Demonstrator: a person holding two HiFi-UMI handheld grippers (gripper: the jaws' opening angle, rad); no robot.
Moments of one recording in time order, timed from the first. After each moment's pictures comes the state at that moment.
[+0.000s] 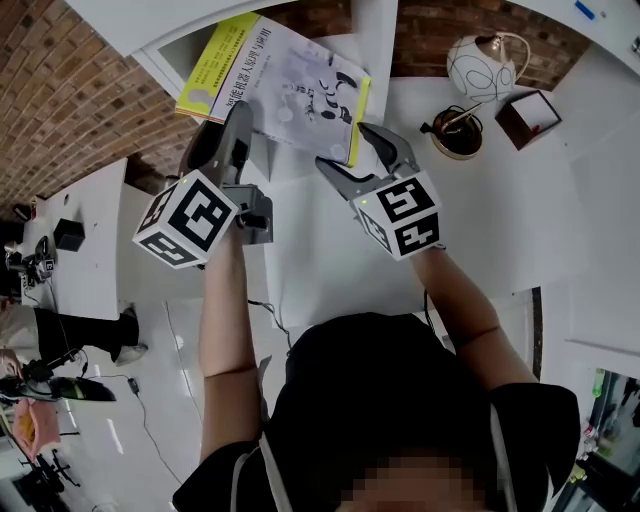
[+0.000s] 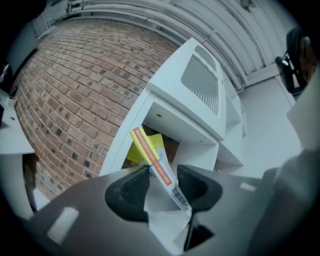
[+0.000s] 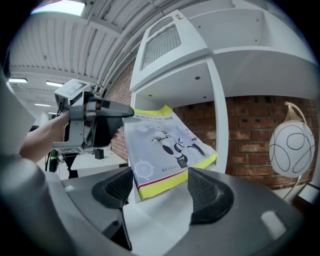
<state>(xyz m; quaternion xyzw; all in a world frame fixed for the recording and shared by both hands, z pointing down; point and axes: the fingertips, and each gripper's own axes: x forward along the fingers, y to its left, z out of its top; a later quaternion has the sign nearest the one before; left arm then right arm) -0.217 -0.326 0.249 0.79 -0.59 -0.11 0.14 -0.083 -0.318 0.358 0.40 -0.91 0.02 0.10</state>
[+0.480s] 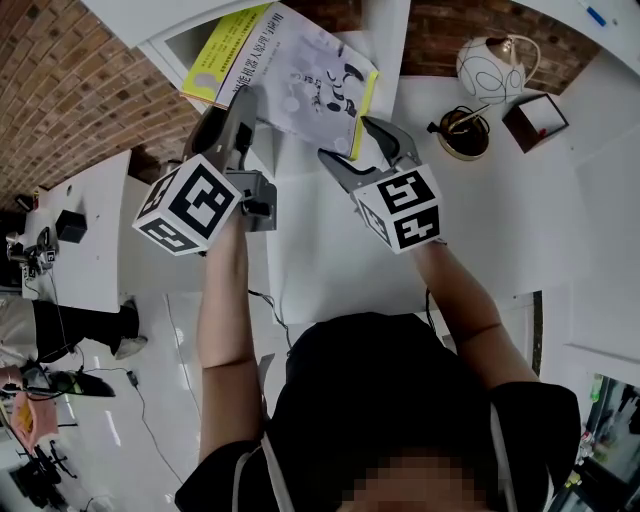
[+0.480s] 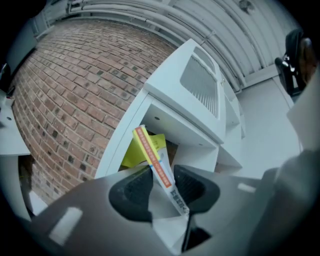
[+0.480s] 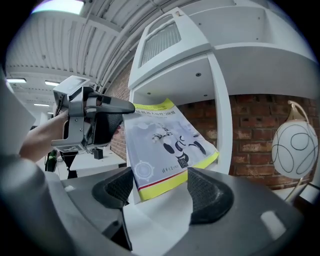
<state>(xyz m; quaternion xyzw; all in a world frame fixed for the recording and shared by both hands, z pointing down) -0.214 -0.334 0.238 0.80 -0.58 -0.12 0.13 -0.090 -0.326 0.359 0.40 -0.91 0.03 0.11</state>
